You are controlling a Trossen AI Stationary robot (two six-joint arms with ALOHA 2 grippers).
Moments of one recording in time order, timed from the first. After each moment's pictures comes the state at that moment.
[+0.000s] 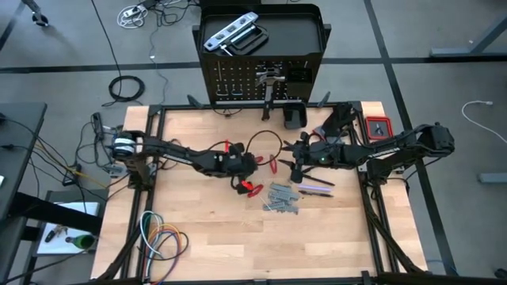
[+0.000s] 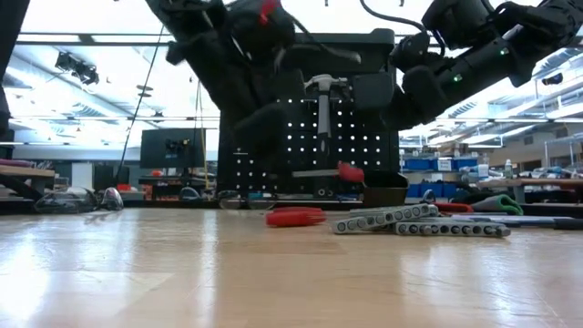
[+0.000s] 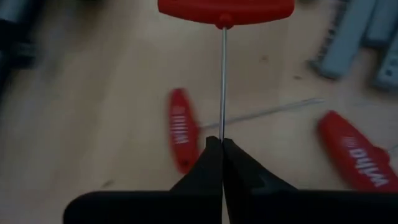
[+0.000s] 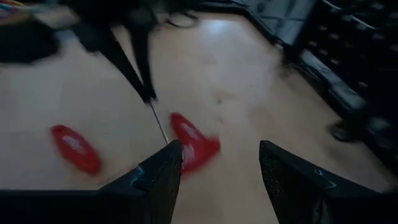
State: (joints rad) left arm -0.03 1.76 1.07 -0.23 -0.38 -0.06; right arm -0.07 1.26 0.47 0.34 0.28 -0.03
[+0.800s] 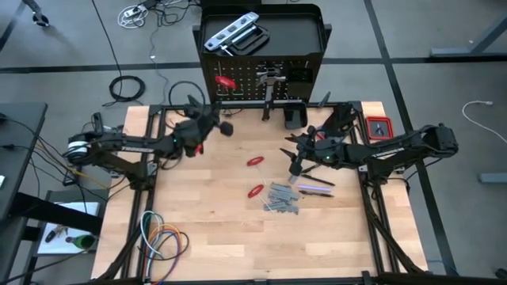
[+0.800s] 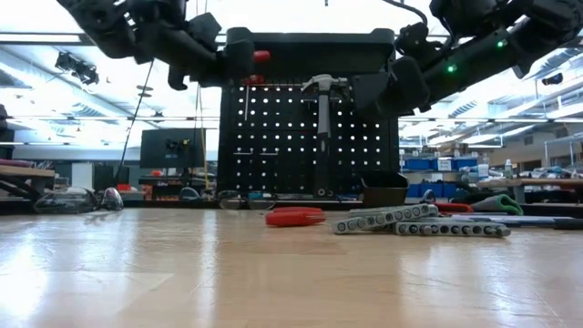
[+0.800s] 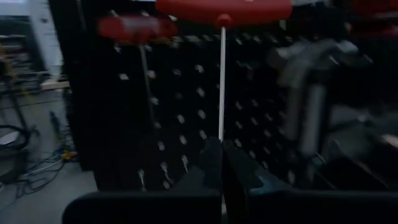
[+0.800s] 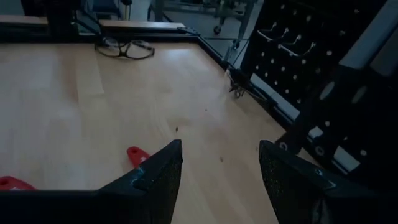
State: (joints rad) left arm 0.26 1.30 0.65 0.70 -0.84 0.02; right arm -0.06 1.22 0.47 0.40 0.44 -0.02
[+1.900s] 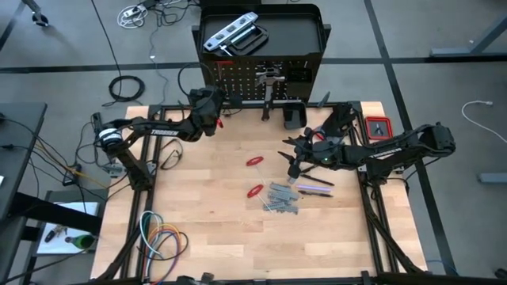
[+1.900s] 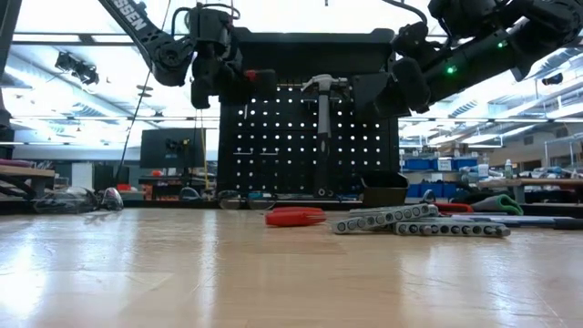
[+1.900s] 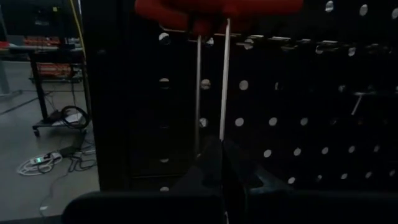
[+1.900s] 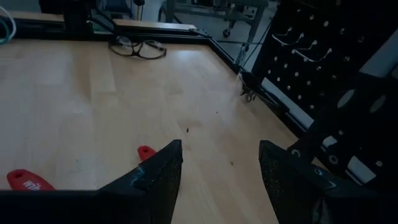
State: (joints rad) left arm 0.46 1.65 0.87 0.87 -0.92 -0.03; right arm -0.04 1.24 0.47 0.43 0.42 -0.05
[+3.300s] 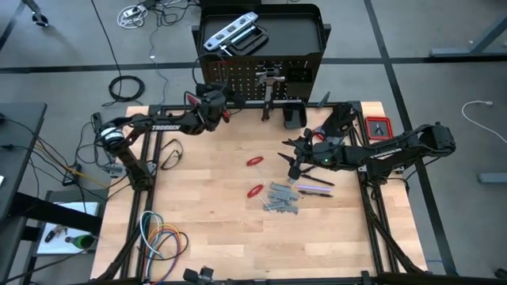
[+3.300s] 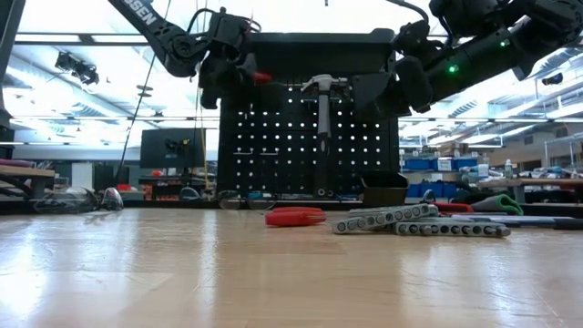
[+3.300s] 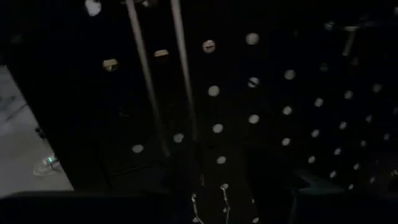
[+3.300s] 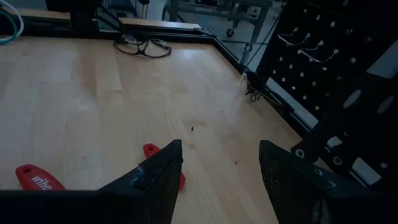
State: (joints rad) left arm 0.49 1.66 1.00 0.53 -0.83 -0.01; right arm -0.03 1.24 0.47 0.43 0.42 -0.05
